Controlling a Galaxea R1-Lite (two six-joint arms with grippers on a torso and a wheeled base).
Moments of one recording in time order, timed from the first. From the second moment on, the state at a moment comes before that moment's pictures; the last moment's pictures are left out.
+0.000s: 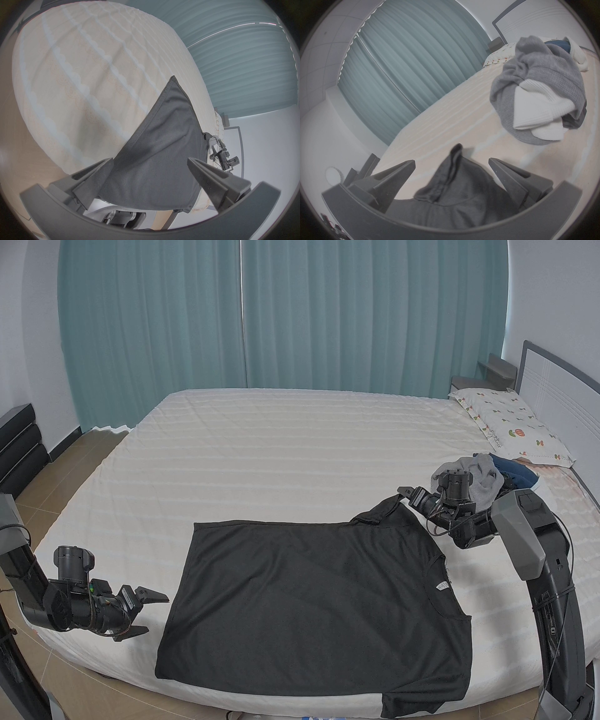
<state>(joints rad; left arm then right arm) 0.17 2.00 -0.40 -0.69 -0.54 -0.69 0.11 2.74 -1.85 -0.59 0.07 0.63</state>
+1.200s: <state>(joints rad) 0.17 2.00 -0.40 -0.69 -0.54 -0.69 0.07 2.77 -1.81 -0.66 0.07 0.58</state>
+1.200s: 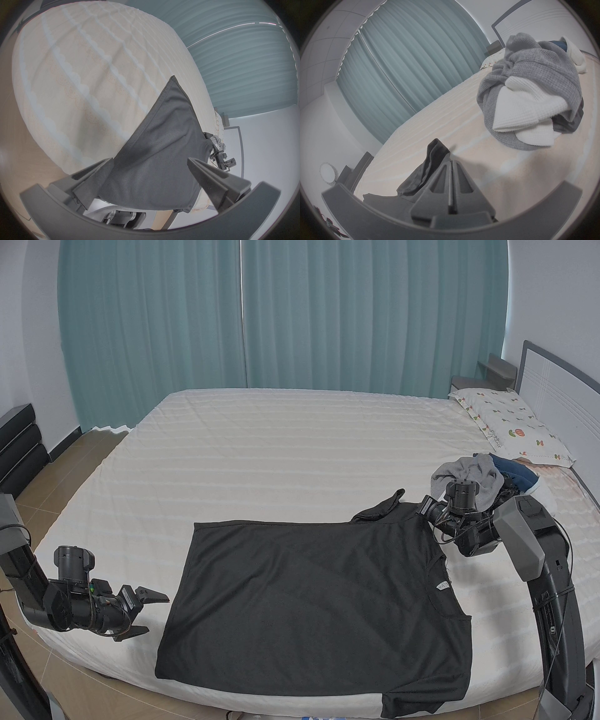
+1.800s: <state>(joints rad) 0.17 2.00 -0.40 -0.69 -0.54 -0.69 0.06 2.74 -1.72 -0.75 0.07 0.57</state>
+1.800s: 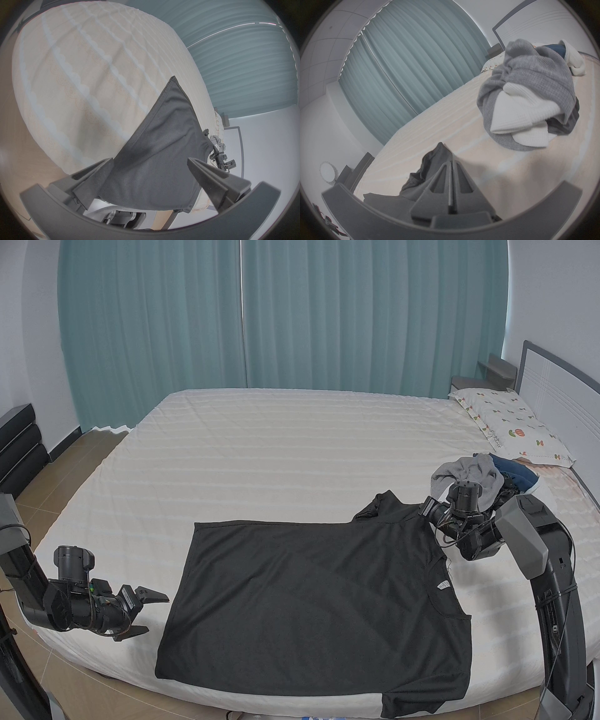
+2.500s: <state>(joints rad) 0.17 2.00 -0.40 -0.69 -0.54 -0.69 0.06 2.70 -1.61 -0.73 0.07 0.55</state>
